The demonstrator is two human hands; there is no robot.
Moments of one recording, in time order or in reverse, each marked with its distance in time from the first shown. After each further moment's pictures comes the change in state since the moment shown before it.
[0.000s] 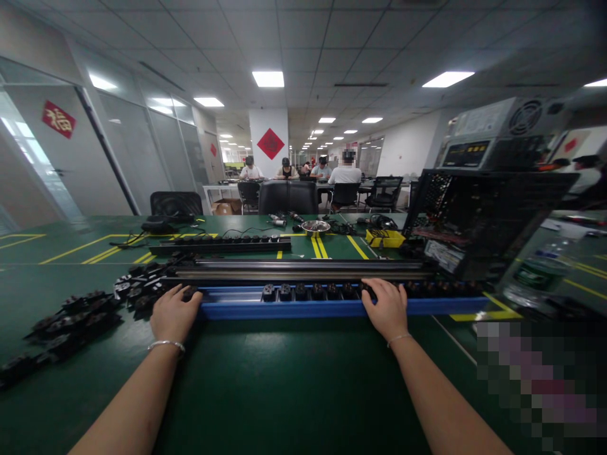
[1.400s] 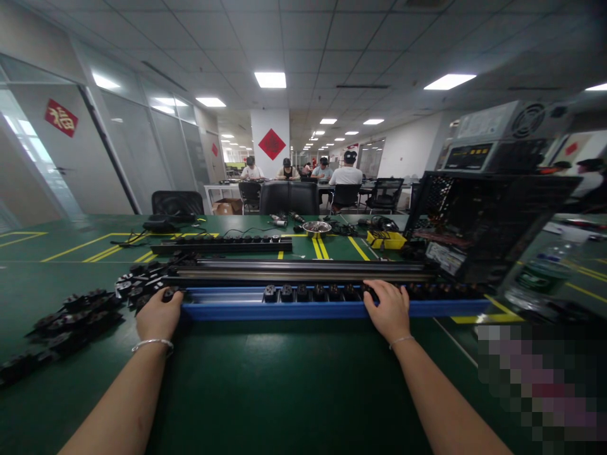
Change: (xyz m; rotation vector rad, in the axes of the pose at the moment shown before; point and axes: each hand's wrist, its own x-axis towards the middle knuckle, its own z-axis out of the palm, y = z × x) left_hand 0.015 -0.020 -0.016 0.025 -0.055 -0.295; right_hand 0.000 -0.002 -0.005 -0.008 -0.029 0.009
